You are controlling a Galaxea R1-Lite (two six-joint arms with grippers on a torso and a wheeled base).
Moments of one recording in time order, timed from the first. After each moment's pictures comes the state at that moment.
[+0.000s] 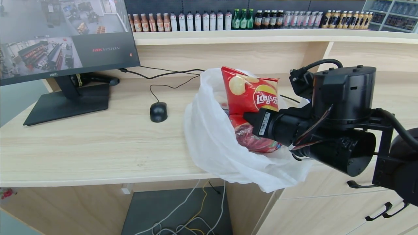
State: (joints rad) left arm 0.00 0.00 0.00 0.00 0.00 0.00; right arm 0.73 1.67 -1.03 -0.37 -0.34 0.47
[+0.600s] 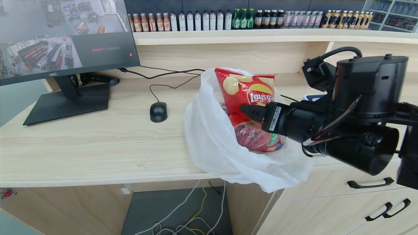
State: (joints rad) left arm 0.00 0.00 0.00 0.00 0.00 0.00; right arm 0.74 1.59 -1.02 -0.38 -0.36 0.40
